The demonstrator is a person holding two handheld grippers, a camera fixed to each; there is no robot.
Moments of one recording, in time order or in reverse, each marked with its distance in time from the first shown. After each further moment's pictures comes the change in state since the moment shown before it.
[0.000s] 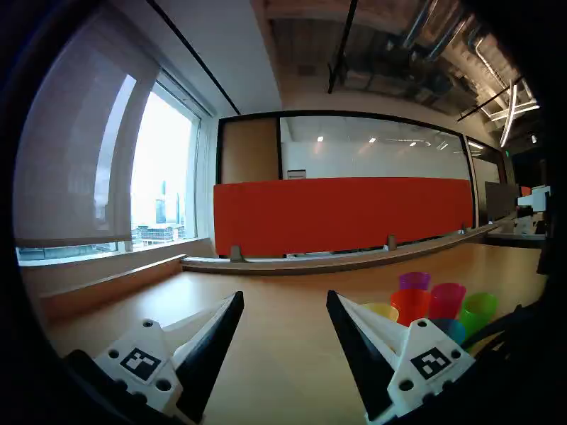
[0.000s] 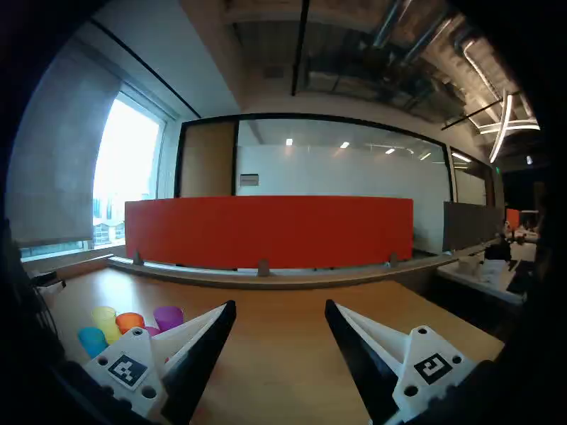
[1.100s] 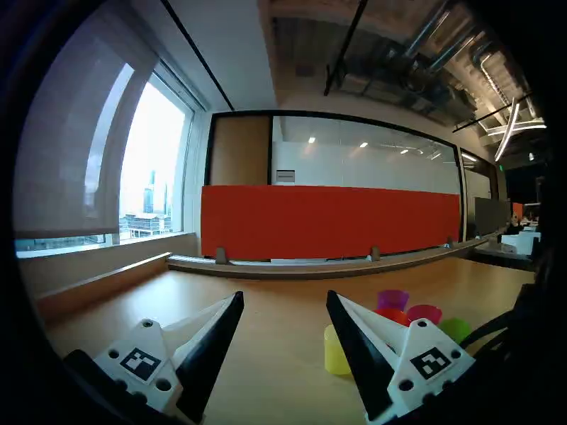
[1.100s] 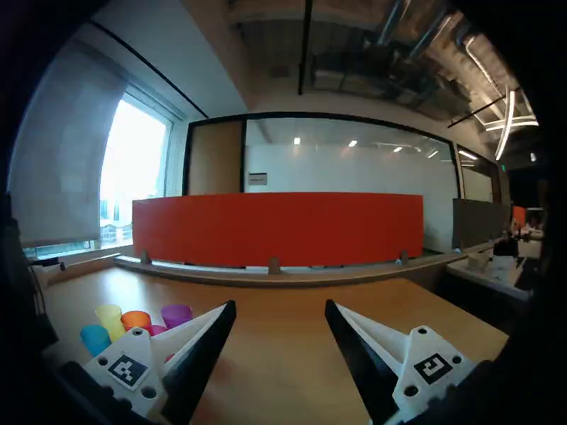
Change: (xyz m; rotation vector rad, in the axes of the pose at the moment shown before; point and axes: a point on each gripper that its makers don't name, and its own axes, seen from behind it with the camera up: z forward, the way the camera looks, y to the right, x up) left arm 0.034 0.015 -0.006 -0.063 -0.012 -0.060; right arm -0.012 -0.016 0.011 0.044 -0.002 0.009
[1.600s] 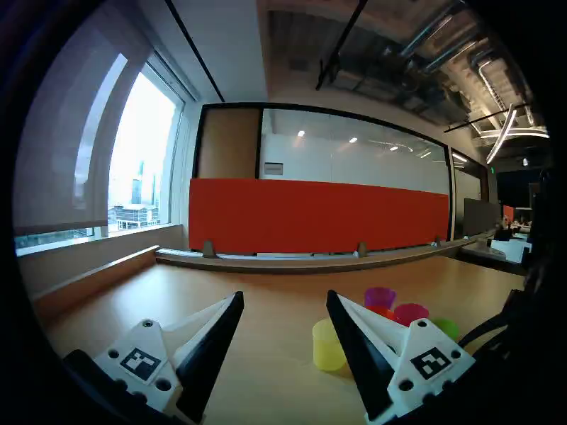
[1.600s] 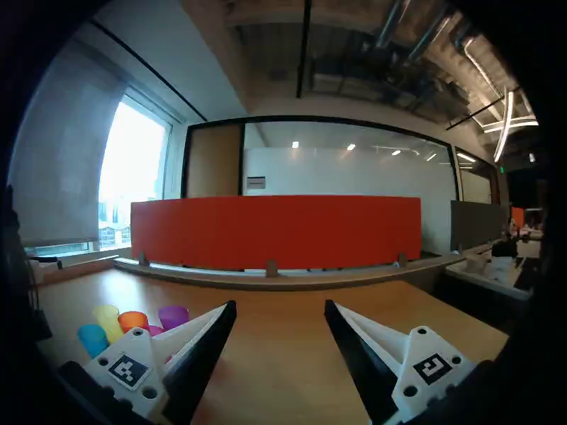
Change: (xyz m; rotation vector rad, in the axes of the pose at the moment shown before) left arm 0.006 0.009 -0.002 -0.070 -0.035 -0.025; right arm -0.001 0.006 -0.002 -0.007 0.020 0.000
